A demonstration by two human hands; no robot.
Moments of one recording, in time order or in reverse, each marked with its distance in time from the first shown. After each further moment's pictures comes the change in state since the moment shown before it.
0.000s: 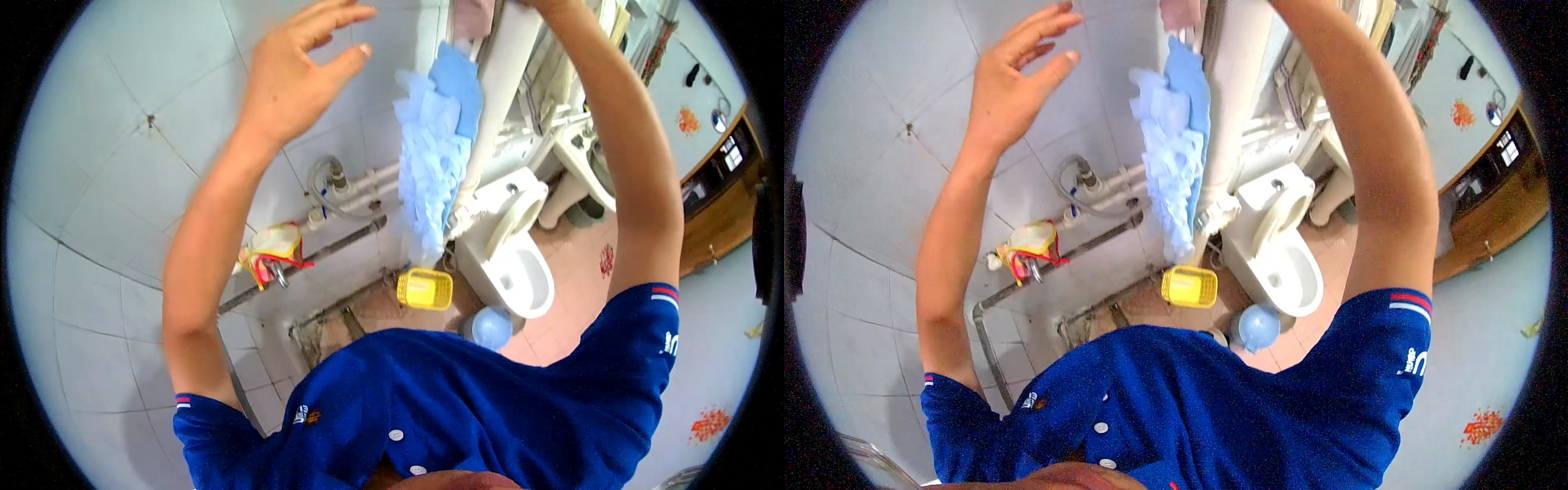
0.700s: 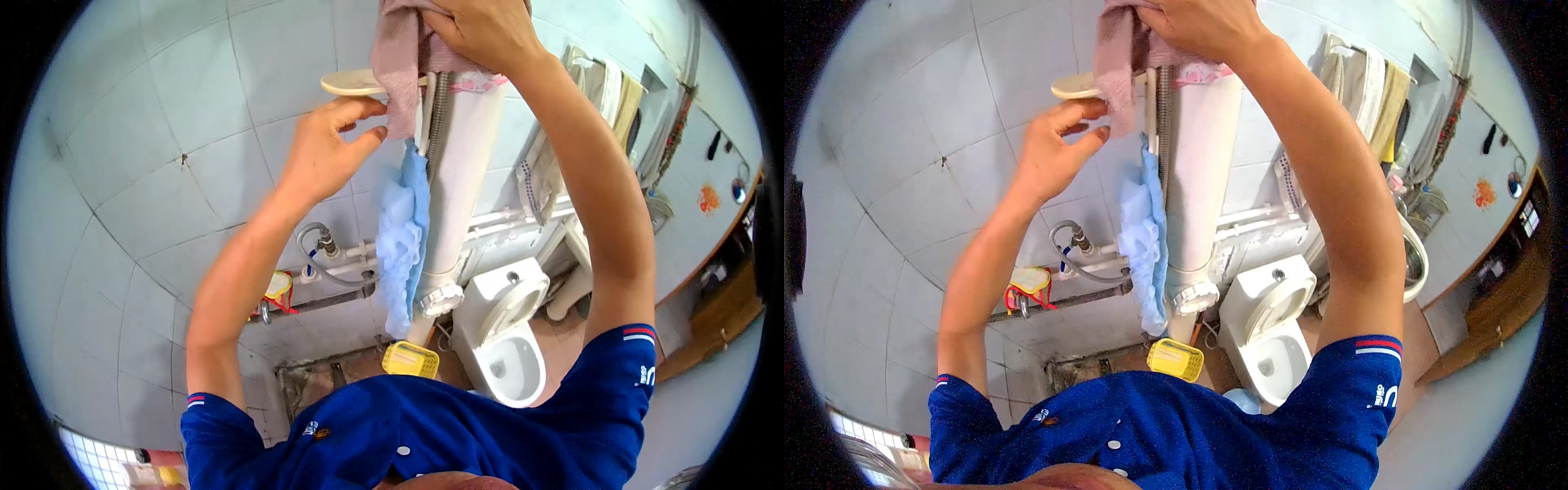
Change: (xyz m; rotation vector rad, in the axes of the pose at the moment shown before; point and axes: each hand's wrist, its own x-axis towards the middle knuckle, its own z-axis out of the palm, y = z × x) left_hand 0.036 0.042 0.059 0.102 0.037 -0.176; right_hand 0.014 0.041 -0.009 0.343 0.024 -0.030
